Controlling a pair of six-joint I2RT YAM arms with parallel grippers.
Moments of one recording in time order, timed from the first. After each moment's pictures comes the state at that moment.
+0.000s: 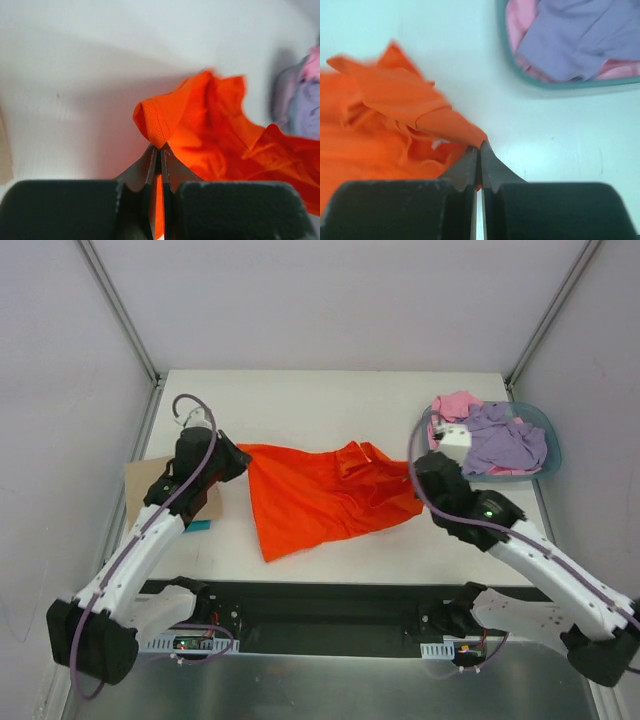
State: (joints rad) left arm -0.30 1.05 0.81 -0.35 0.01 -0.72; right arm 0.85 1.01 0.98 -0.76 0.71 0.54
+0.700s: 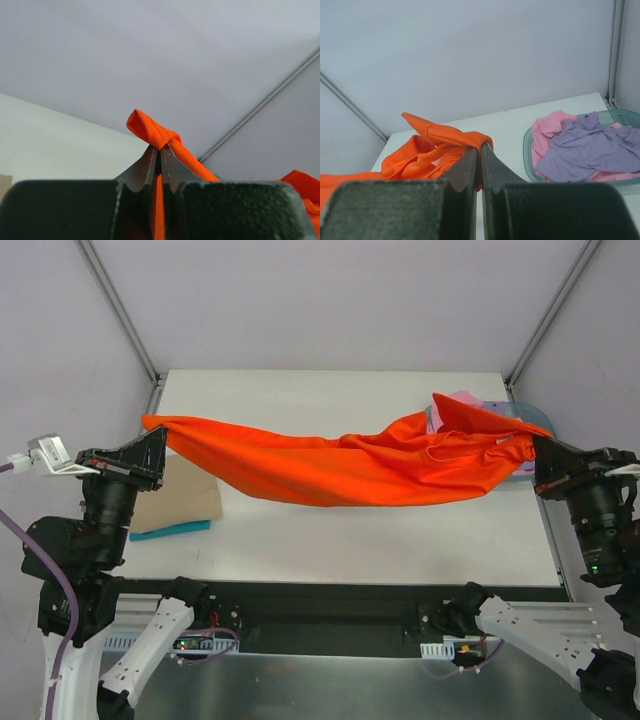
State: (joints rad) left arm -0.30 0.47 1.19 -0.42 -0.14 -0.59; right arm 0.78 0.62 1.53 -0.74 0.69 0.23
